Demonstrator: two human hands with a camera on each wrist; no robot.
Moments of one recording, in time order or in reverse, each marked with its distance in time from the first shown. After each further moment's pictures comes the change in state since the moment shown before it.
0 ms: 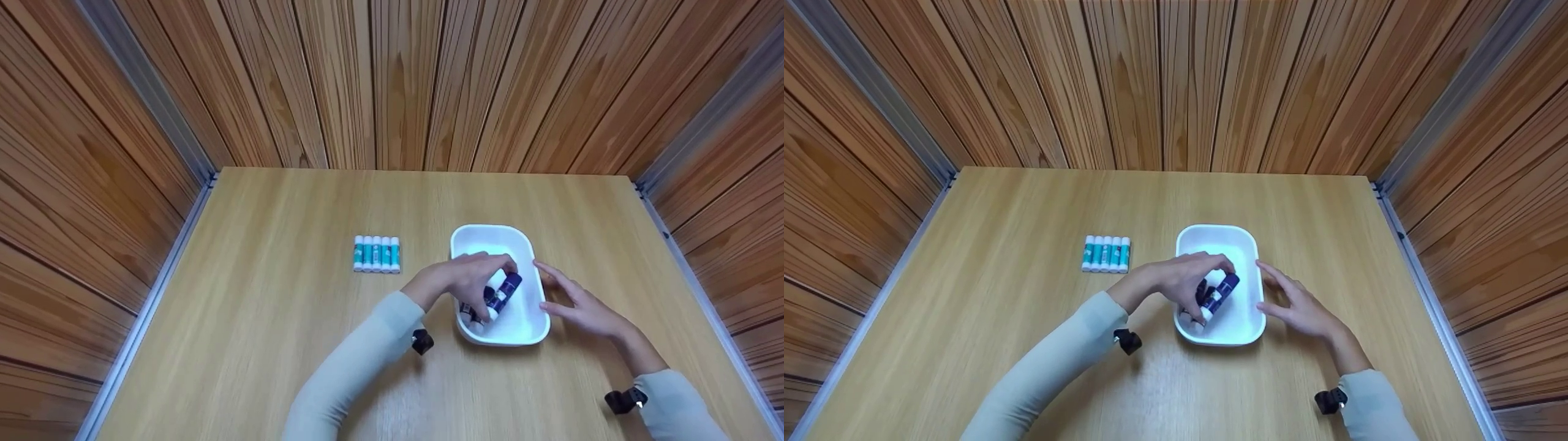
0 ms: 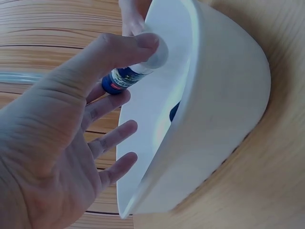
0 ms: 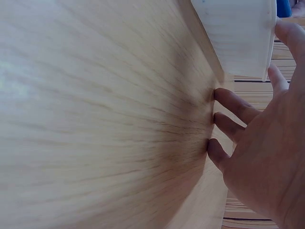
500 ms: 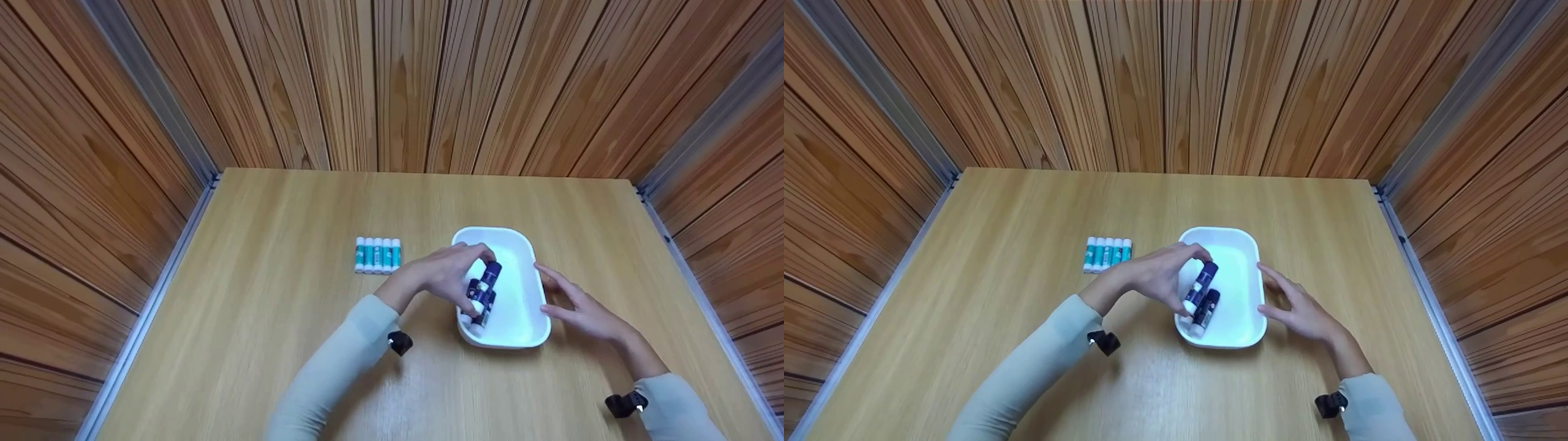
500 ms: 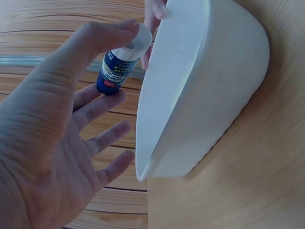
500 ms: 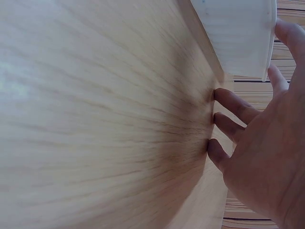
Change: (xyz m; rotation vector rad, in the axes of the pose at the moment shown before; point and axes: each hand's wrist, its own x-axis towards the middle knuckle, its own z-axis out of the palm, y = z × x) left_hand -0.039 -0.020 -0.009 -0.059 0.163 0.045; right_hand 0.001 0.008 0.001 0.002 -0.005 -0.026
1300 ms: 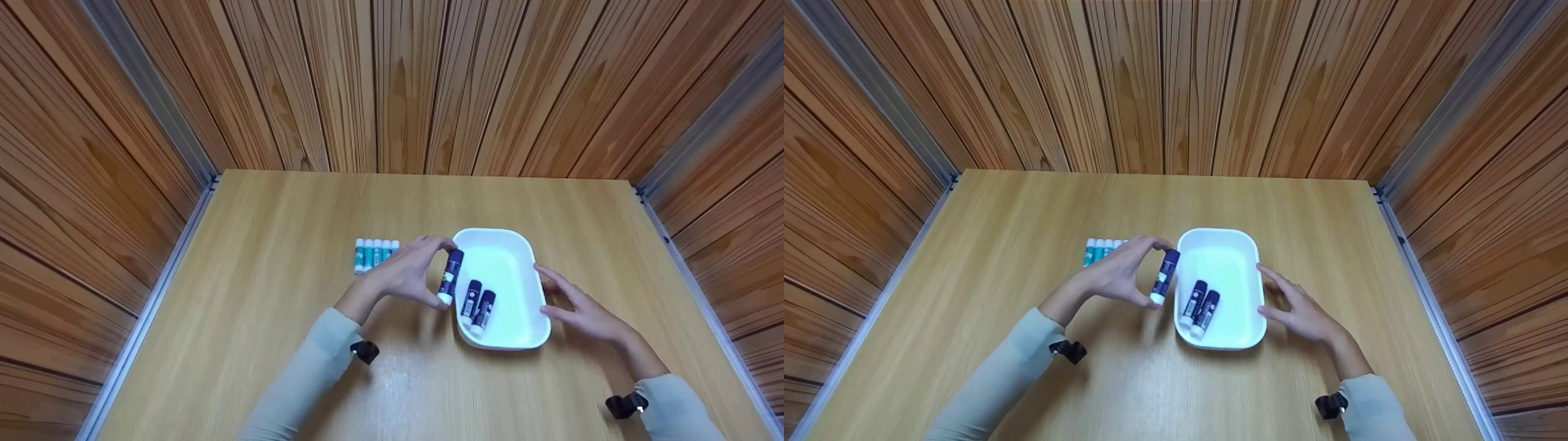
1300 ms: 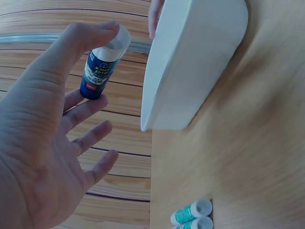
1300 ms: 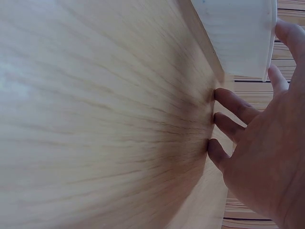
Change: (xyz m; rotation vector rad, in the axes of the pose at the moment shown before) left_hand -0.053 -0.035 -0.009 -0.037 0.227 0.007; right_hand -0.001 -0.008 0.001 -0.061 0.034 0.020
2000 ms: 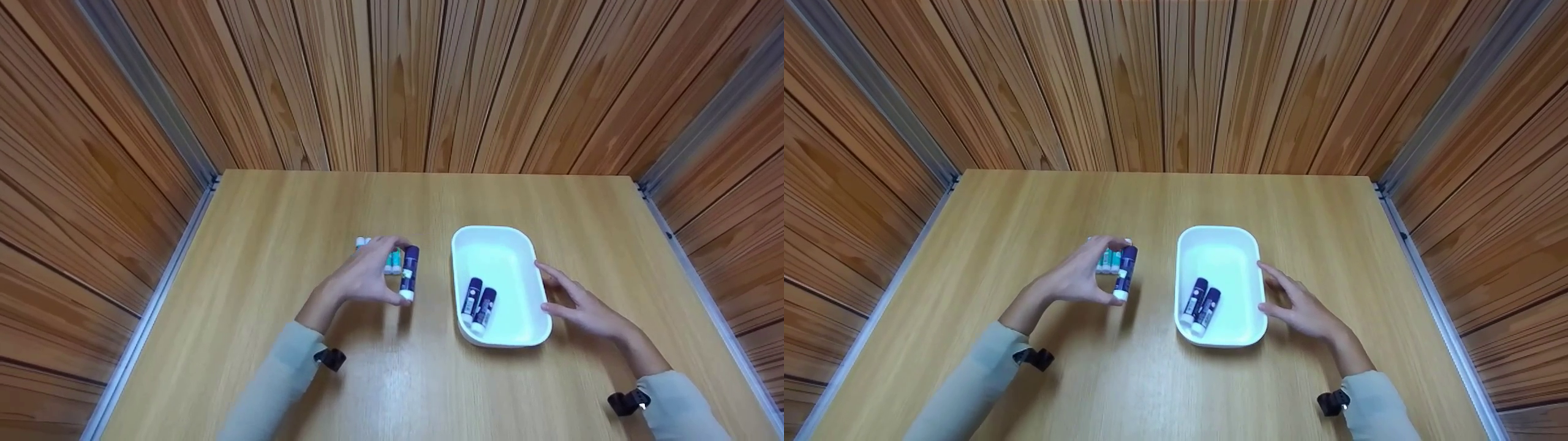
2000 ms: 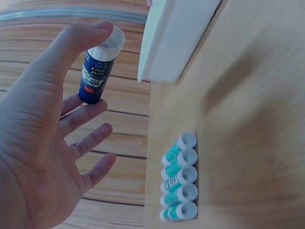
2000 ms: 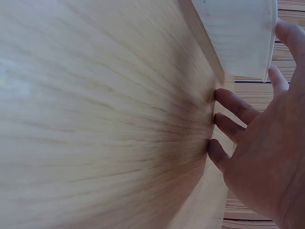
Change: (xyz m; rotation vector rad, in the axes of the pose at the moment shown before) left_hand -0.055 -0.036 -0.016 -0.045 0.125 -0.140; right_hand 0.002 0.003 0.000 0.001 -0.010 -0.001
